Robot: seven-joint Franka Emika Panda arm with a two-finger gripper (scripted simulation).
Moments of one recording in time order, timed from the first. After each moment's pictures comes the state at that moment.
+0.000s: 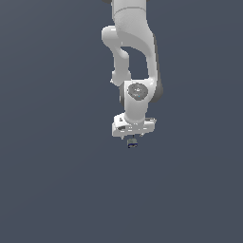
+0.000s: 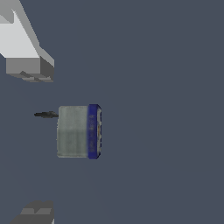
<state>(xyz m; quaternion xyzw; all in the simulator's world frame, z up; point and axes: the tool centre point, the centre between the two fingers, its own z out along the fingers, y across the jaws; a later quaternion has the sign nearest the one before) -0.033 0.055 0.065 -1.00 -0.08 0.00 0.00</state>
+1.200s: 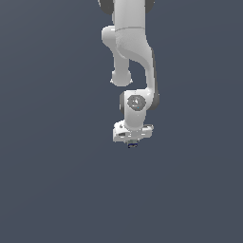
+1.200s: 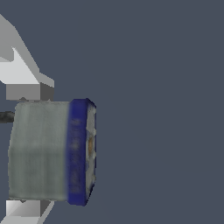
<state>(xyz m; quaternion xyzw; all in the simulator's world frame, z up) -0.035 0.055 0.013 -1.00 -0.08 0.00 0.00</state>
